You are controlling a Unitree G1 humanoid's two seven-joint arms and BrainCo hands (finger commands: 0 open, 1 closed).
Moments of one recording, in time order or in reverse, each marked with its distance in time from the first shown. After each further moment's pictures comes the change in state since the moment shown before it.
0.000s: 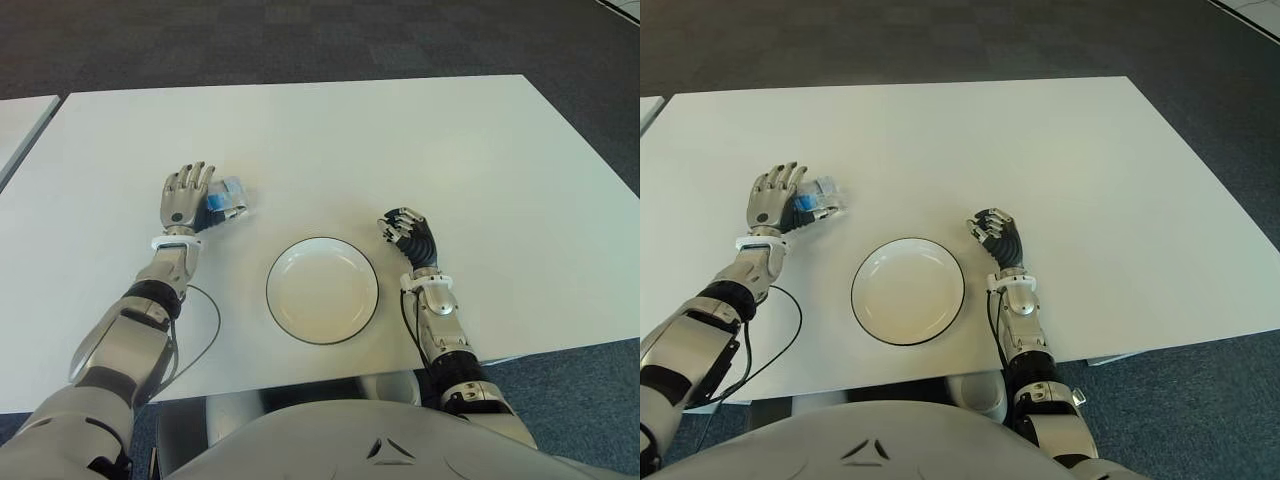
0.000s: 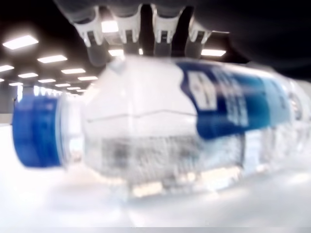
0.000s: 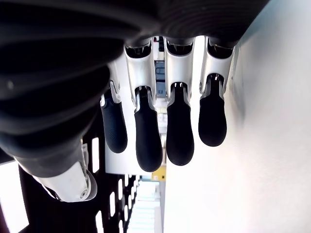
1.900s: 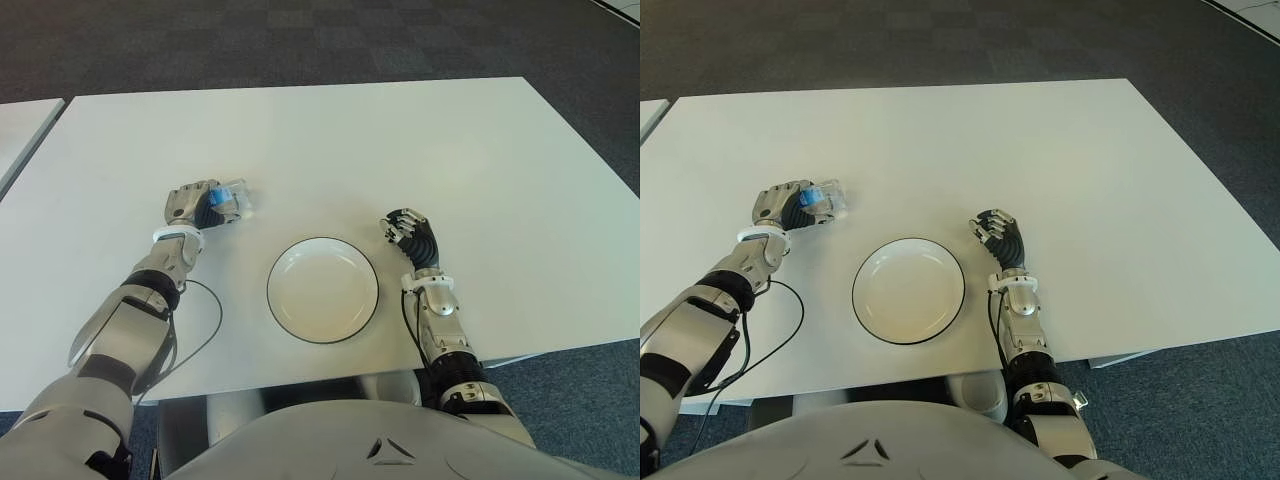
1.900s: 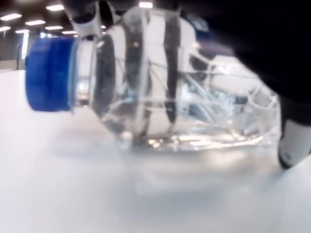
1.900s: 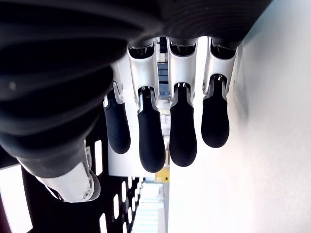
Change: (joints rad) left arm -0.054 0.015 -0.065 0.059 -0.205 -0.100 -0.263; right arm 0.003 0.009 -0.020 0.000 0.001 0.002 -0.006
